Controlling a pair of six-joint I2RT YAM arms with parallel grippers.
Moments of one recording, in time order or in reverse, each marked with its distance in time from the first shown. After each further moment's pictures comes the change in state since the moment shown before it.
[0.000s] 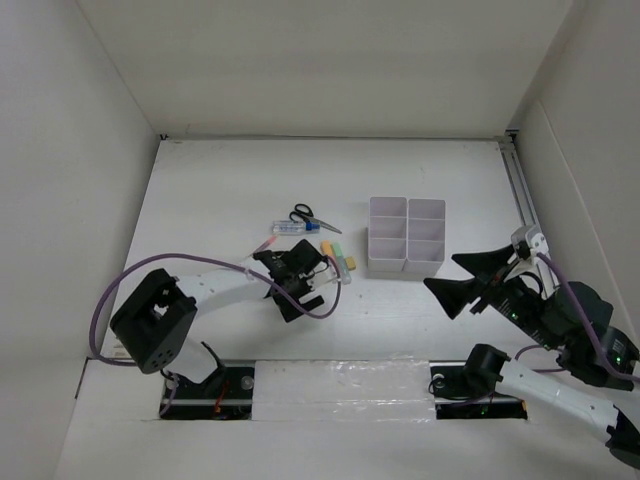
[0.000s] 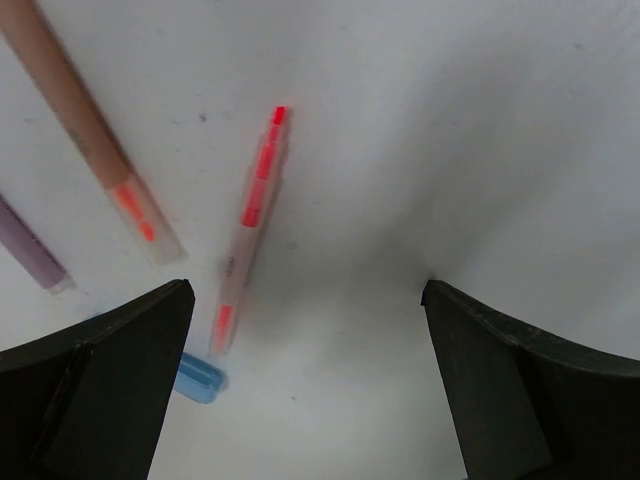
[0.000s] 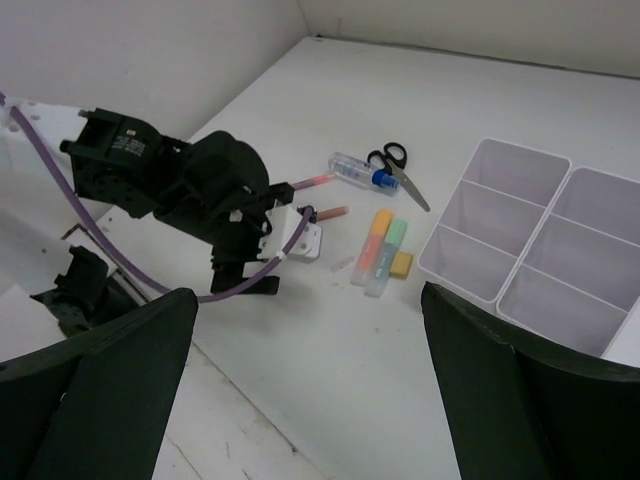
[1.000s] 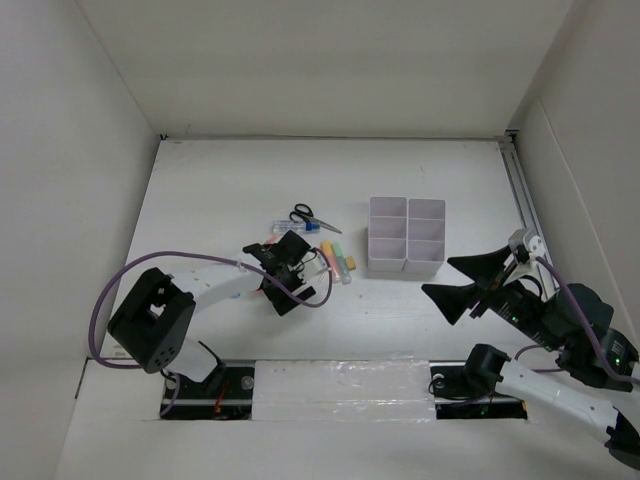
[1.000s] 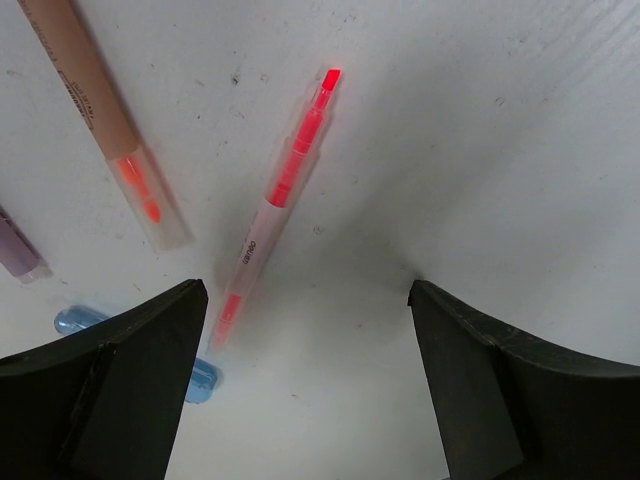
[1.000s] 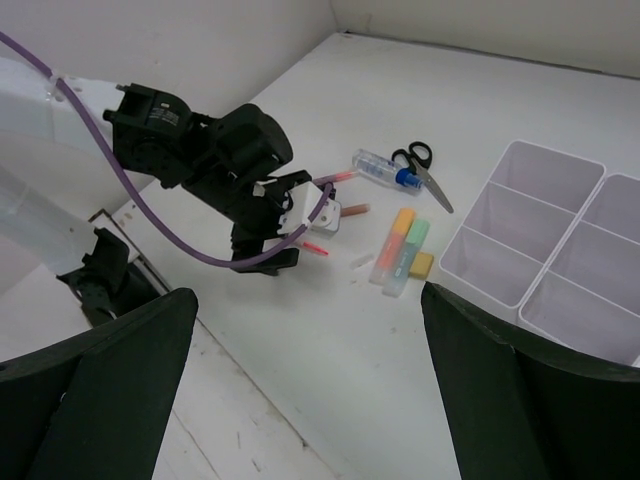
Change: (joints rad) left arm 0.124 0.006 0.003 -0.014 0.085 0.012; right arm 0.000 -0.018 -0.021 0.015 -0.070 -0.004
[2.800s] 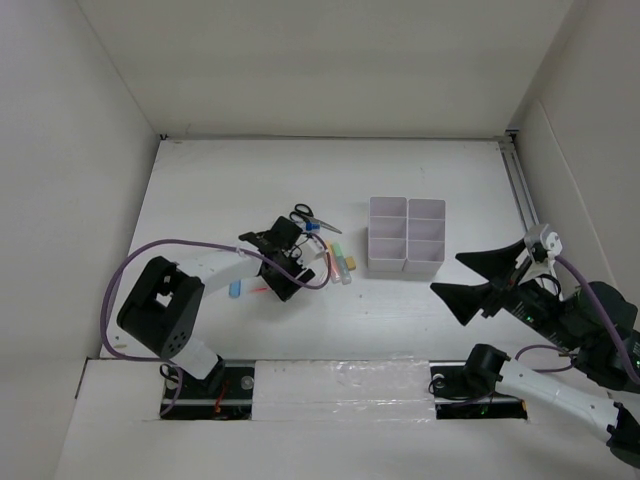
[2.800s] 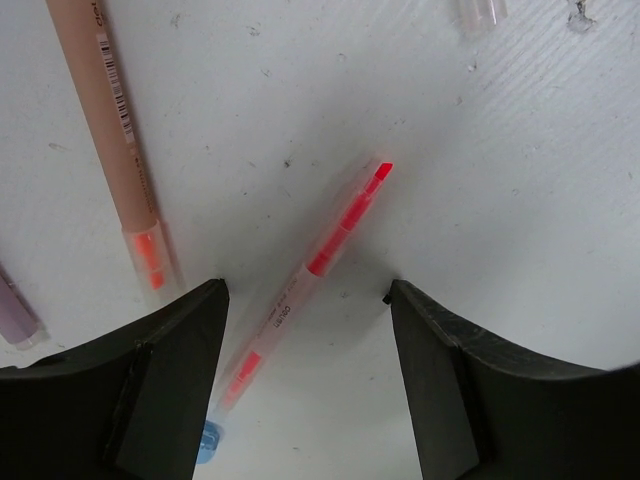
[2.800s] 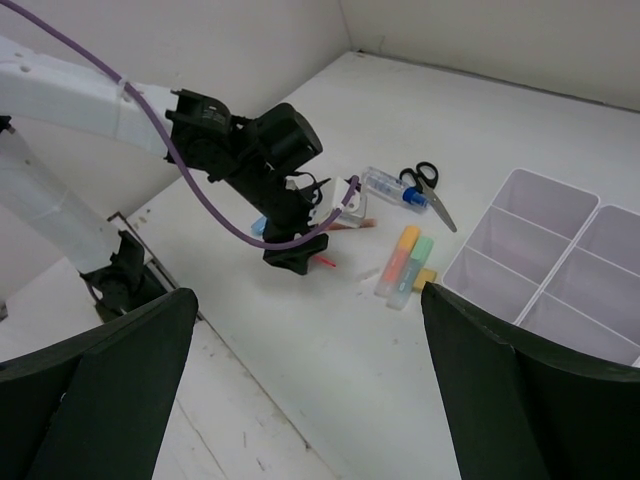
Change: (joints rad) left arm 0.120 0.086 0.053 0.072 0.151 -0.003; right arm 0.000 0.034 0.113 -0.047 -0.027 -0.031
